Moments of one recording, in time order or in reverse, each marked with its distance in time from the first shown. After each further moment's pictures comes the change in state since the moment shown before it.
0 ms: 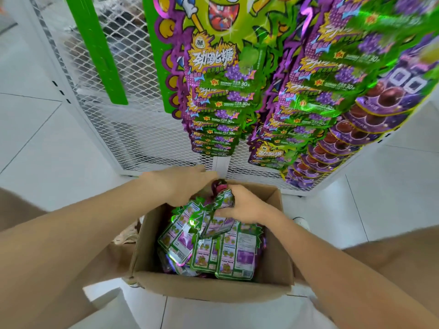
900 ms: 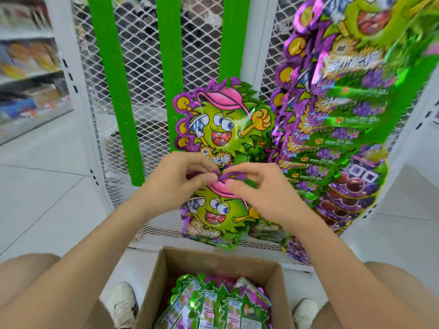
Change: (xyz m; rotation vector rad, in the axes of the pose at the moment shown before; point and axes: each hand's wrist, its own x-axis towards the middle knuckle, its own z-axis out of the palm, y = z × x) left_hand -0.079 0.041 -0.167 -0.532 0.865 0.106; right_hand -0.074 -0.187 -0.145 0.094 0.500 -0.418
